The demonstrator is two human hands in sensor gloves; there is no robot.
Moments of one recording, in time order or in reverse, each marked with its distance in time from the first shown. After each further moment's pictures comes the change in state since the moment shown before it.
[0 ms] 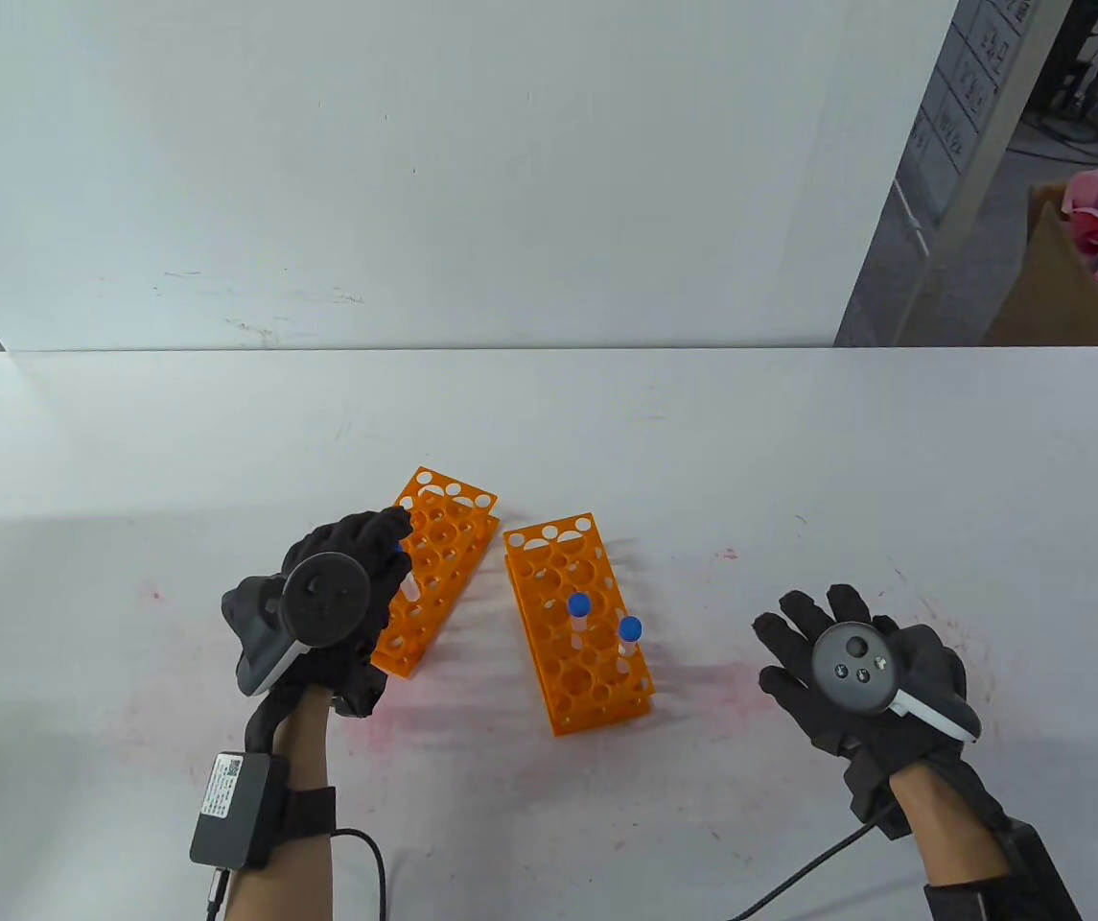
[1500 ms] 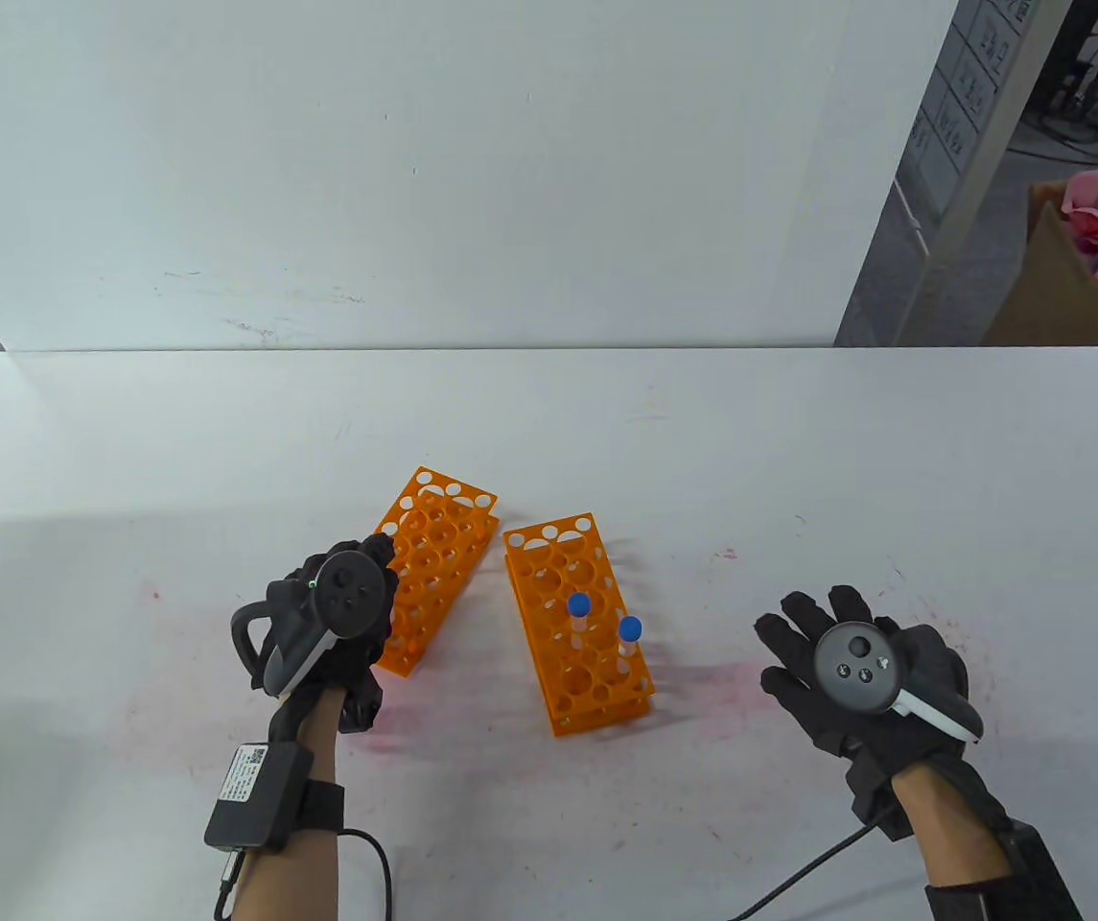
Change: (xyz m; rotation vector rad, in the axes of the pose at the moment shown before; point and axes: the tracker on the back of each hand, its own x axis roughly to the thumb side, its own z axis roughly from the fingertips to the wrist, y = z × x) left_hand -0.016 -0.046 0.001 -0.132 0.165 -0.150; right_hand -0.001 -0.001 0.001 0.006 0.003 -0.004
